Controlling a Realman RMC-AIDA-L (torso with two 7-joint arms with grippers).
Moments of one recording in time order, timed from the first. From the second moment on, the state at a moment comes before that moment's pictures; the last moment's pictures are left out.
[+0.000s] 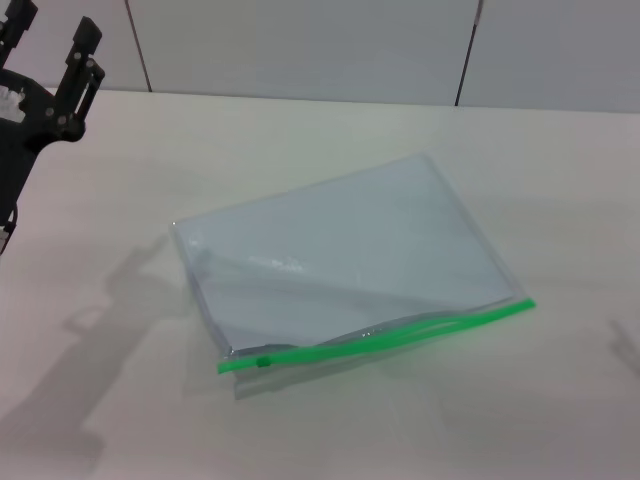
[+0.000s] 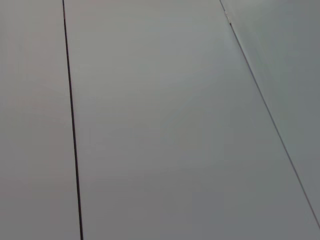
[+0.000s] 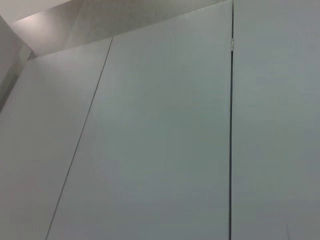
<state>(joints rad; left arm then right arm) -0.48 -2.03 2.58 0.02 -1.04 1.73 -0.20 0.43 2.04 0.62 0.07 -2.29 -1.84 0.19</state>
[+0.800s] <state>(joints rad) -0.50 -2.02 2.59 -0.03 -0.84 1.73 -0.20 0.43 2.04 0.62 0.07 -2.29 -1.84 0.19</state>
